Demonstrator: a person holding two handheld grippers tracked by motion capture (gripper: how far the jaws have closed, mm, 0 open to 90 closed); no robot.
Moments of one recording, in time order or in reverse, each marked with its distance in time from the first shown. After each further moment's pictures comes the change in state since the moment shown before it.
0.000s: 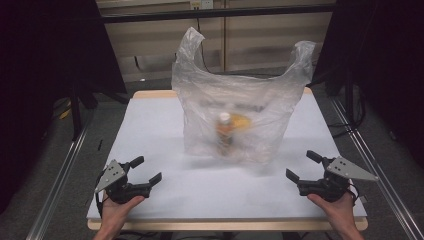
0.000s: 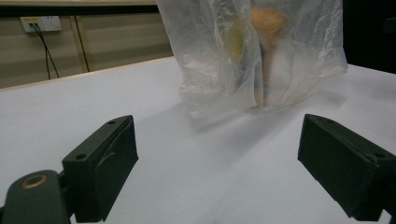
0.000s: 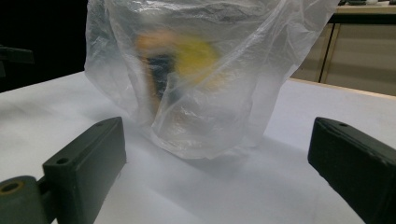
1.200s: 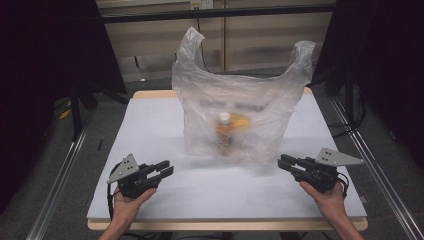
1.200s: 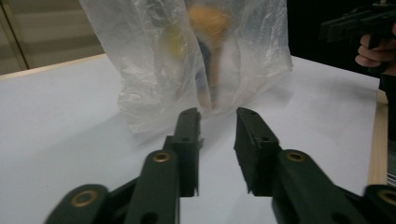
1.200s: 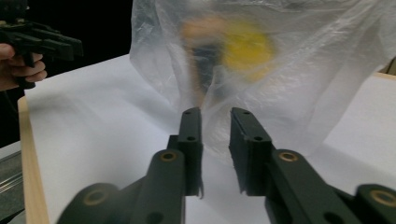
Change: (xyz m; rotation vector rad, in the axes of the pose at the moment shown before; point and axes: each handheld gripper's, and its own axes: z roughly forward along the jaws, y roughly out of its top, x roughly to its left) left arm -0.019 0.023 0.024 0.072 -0.188 -0.017; right arm 0.001 0.015 0.024 0.100 0.200 -0.003
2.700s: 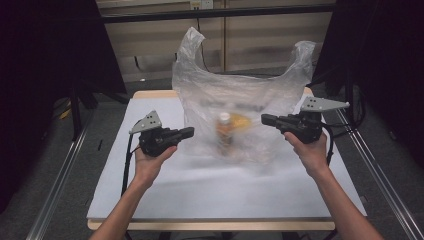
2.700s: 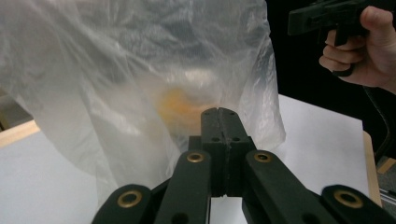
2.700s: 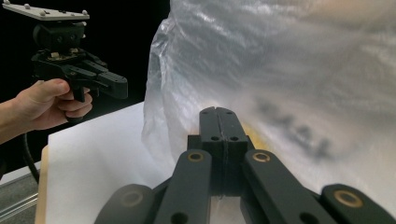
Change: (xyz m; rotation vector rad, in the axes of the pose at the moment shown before) left arm 0.016 0.101 0.067 -0.021 -0.114 0.031; right arm -0.019 0.115 0.051 -0.044 0.123 -0.015
